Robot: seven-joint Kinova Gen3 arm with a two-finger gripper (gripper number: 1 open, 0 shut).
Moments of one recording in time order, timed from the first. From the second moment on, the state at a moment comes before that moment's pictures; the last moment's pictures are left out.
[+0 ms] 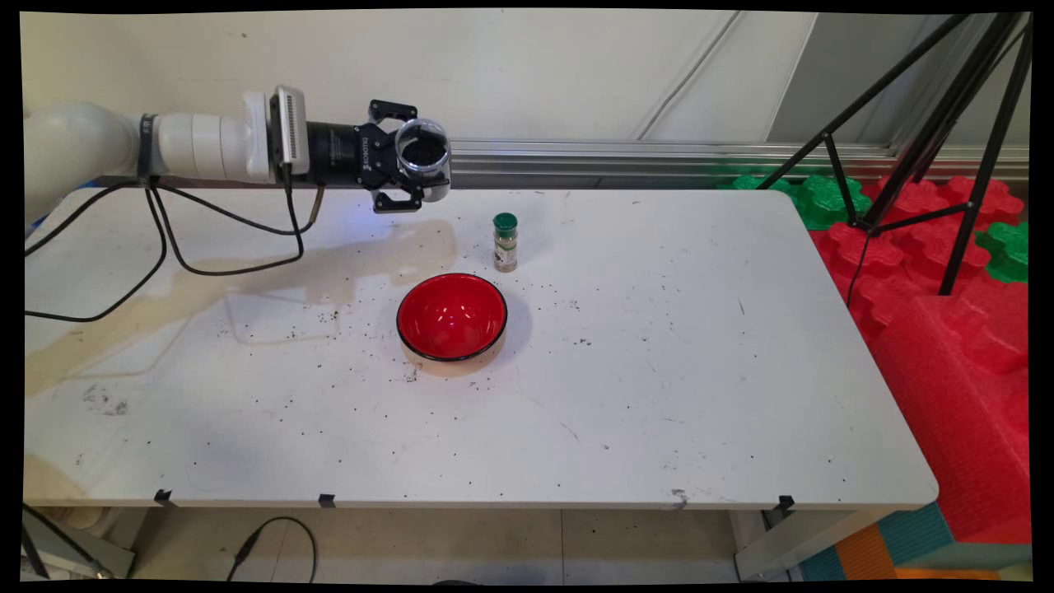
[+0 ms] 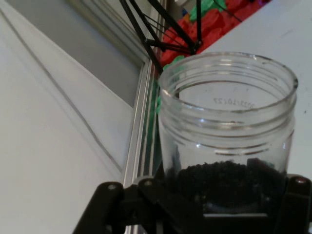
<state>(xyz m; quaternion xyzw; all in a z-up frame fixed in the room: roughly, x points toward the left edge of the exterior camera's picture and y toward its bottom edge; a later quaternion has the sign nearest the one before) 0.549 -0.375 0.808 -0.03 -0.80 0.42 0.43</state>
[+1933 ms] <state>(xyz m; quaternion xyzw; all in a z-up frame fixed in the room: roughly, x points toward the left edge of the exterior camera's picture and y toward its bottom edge) 0.533 -0.360 0.779 -0.27 -0.78 0.51 0.25</state>
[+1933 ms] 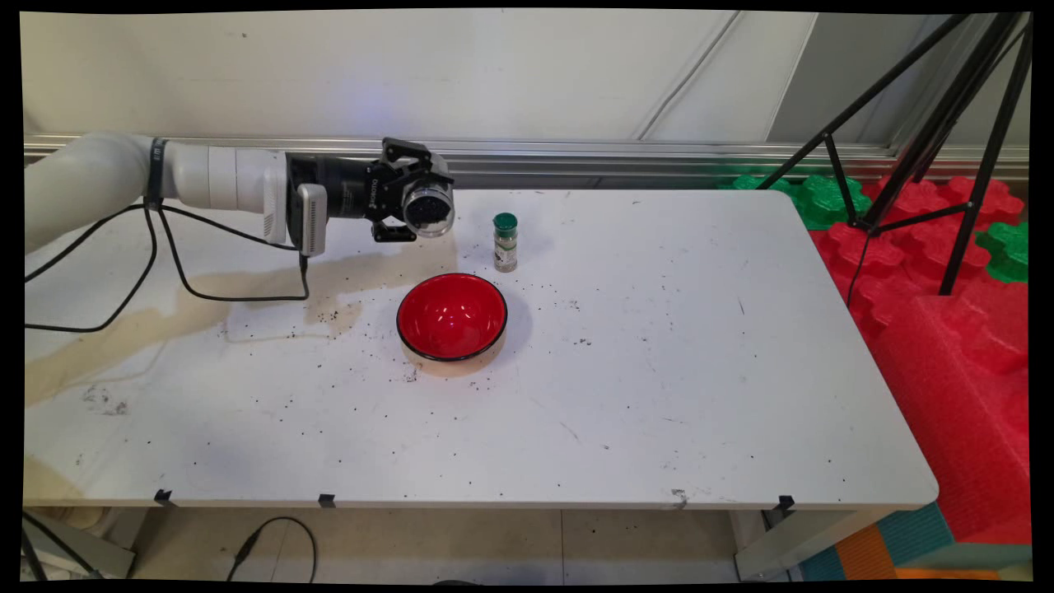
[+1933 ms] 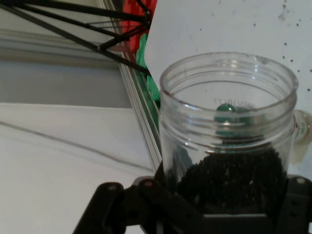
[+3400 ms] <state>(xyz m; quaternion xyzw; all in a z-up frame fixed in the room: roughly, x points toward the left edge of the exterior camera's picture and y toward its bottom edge) 0.523 -0.350 0.774 -0.40 -0.72 0.56 0.13</state>
